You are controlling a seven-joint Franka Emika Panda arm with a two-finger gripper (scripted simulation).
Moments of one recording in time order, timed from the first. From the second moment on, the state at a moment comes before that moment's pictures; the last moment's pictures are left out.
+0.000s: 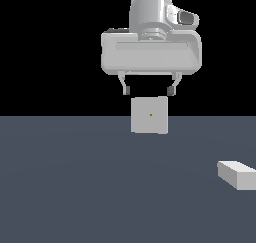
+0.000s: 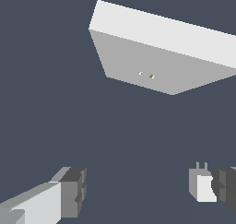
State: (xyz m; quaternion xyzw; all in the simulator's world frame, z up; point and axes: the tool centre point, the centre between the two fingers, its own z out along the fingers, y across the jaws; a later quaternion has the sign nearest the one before) arm -0.027 -0.045 0.151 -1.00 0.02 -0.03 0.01
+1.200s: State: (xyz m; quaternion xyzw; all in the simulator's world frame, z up) arm -0.110 -0.162 0.062 -1.00 0.04 -0.04 0.00
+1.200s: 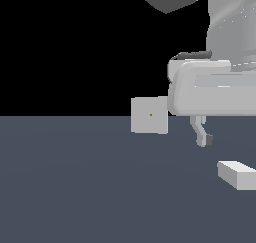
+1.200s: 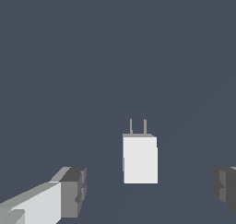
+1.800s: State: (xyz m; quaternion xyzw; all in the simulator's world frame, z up) arm -0.111 -0.162 0.028 -1.00 0.03 -0.04 0.00
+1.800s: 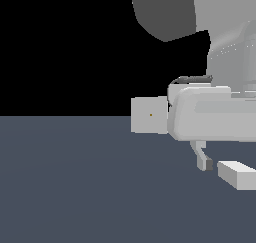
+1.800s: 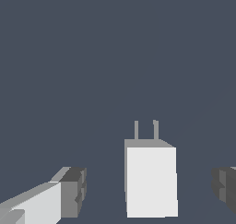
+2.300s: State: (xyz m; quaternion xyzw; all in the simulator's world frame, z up) arm -0.111 -0.162 0.012 -1.00 0.03 -0.04 0.00
